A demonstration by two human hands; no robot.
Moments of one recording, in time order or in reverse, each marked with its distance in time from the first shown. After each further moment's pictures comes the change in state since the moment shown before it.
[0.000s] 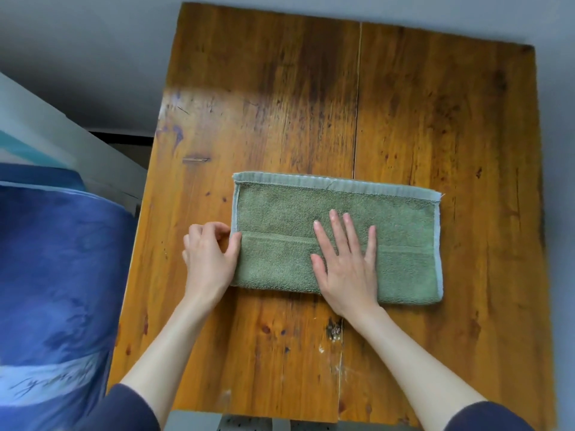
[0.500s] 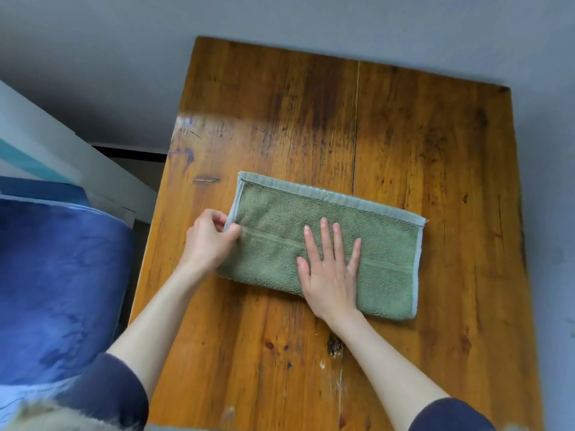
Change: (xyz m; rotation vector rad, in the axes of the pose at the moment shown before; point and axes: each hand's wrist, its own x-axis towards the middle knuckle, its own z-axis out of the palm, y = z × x) left_hand 0.045 0.029 -0.038 -0.210 -0.185 -0.131; right_hand 0.024 -0.030 -0.007 0.015 -0.113 0.117
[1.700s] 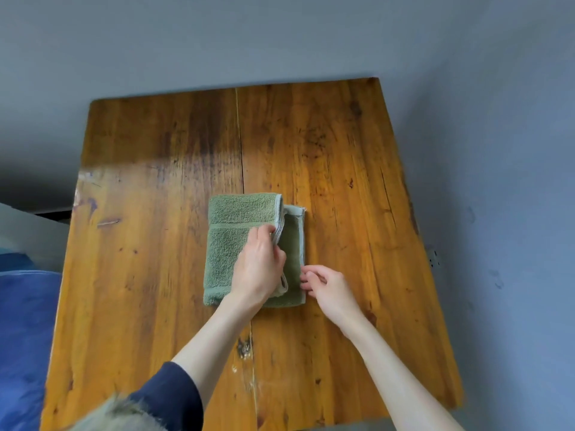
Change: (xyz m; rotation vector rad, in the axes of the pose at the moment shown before) left_hand -0.121 0.132 0.169 0.345 -0.088 0.474; right_hand -0.063 0.156 -0.050 1.167 -0.176 0.428
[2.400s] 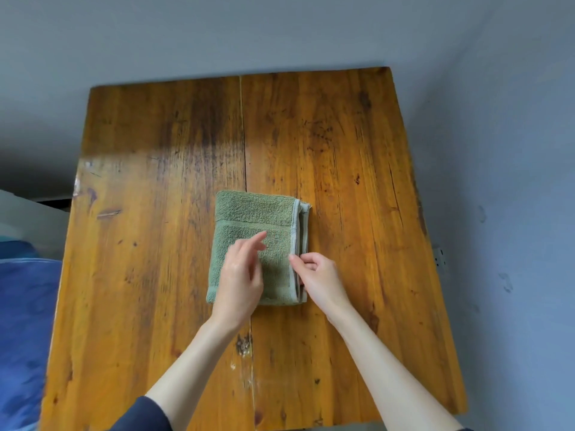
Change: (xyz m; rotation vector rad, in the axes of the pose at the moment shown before) left_hand -0.019 -0.046 0.010 -0.230 0.140 0.195; right_hand 0.018 -0.017 0.012 0.027 0.054 0.034
